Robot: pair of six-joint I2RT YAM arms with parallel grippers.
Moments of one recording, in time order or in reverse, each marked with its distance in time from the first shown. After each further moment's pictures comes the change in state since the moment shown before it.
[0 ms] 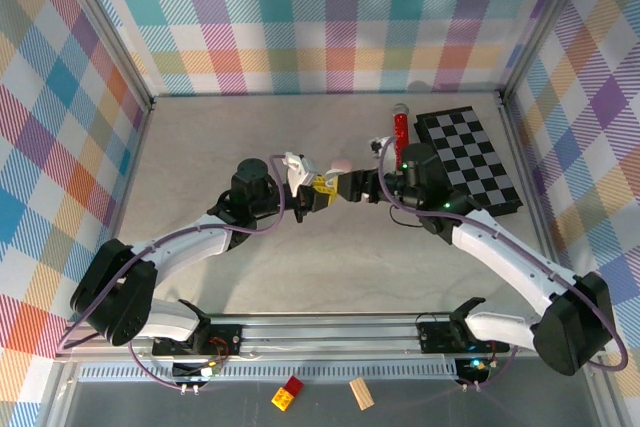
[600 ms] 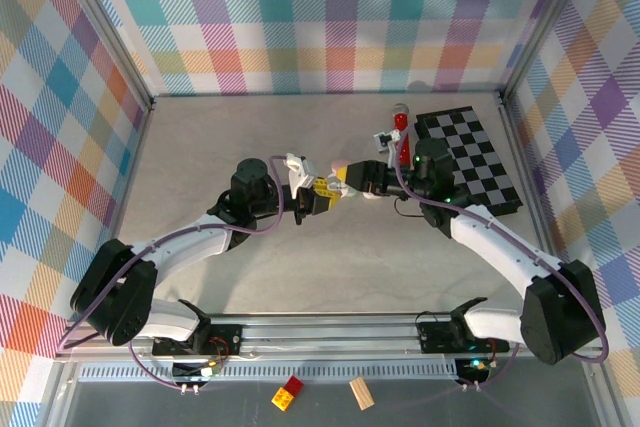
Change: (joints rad) left arm 0.002 0.000 0.000 0.018 0.071 -0.010; right arm -0.100 0.084 -0.055 0.261 -0.358 0.235
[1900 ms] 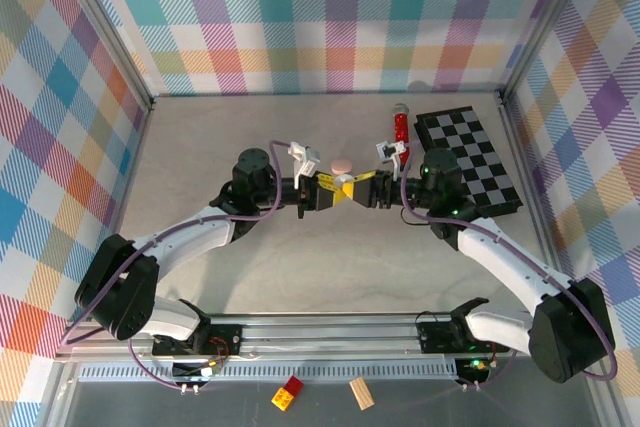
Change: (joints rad) left arm 0.000 0.035 0.090 0.009 0.145 -0.245; right arm -0.002 -0.108 -0.087 0.047 -0.068 -0.211
